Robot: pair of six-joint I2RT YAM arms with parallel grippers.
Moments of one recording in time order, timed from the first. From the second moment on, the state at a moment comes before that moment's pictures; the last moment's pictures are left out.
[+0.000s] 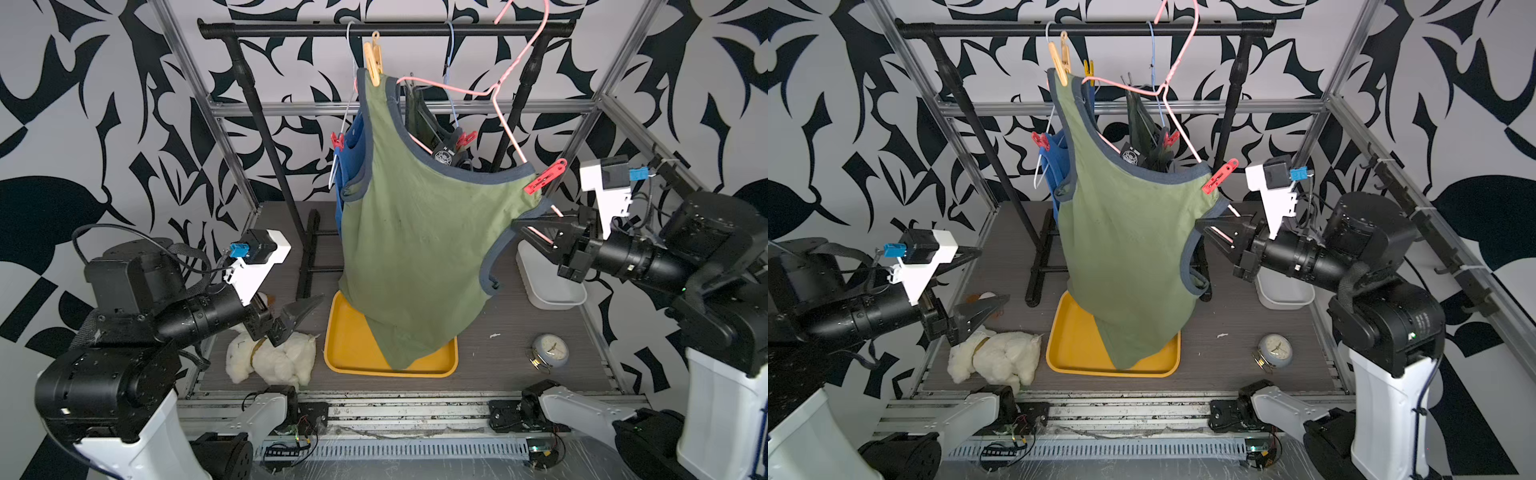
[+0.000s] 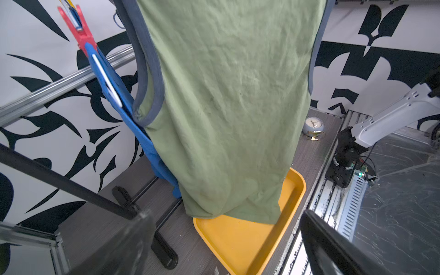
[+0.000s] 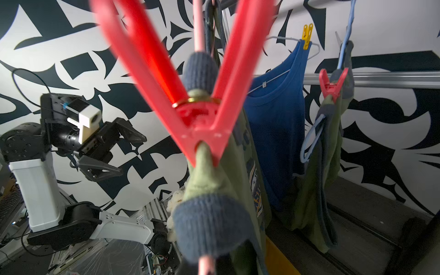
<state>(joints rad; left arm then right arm) -0.06 1.09 2.22 -1.63 0.76 0.53 0.33 1.12 2.05 -1.06 -0.70 0.24</state>
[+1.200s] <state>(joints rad) -0.06 1.39 2.39 -1.43 0.93 0.32 0.45 1.06 1.77 -1.16 -0.72 0.07</state>
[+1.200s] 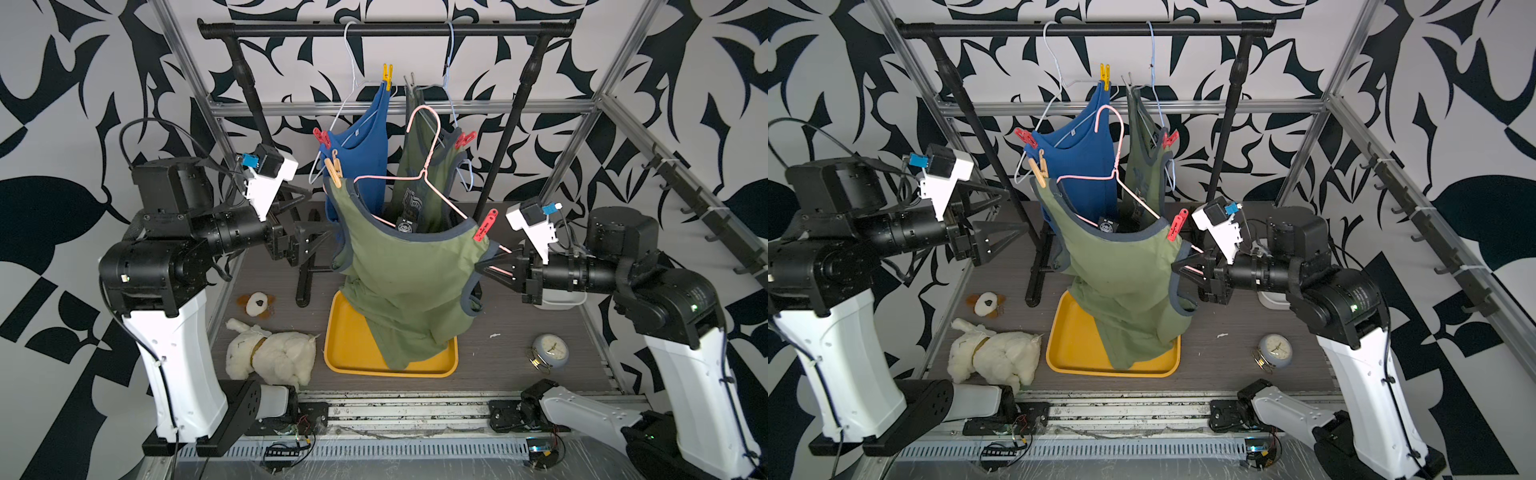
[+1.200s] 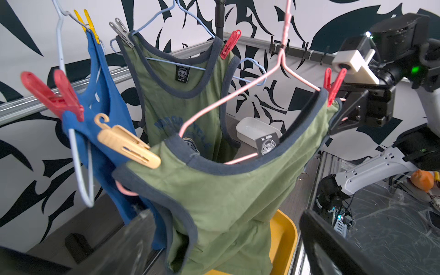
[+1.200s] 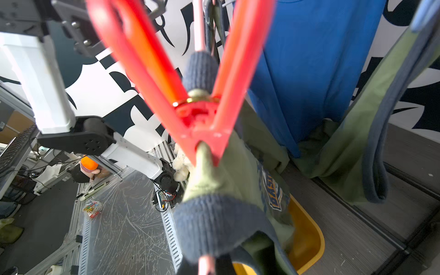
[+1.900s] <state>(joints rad) -0.06 1.49 2.42 -1.23 1.22 0.12 0.69 1.28 1.79 -1.13 -0.67 0.01</state>
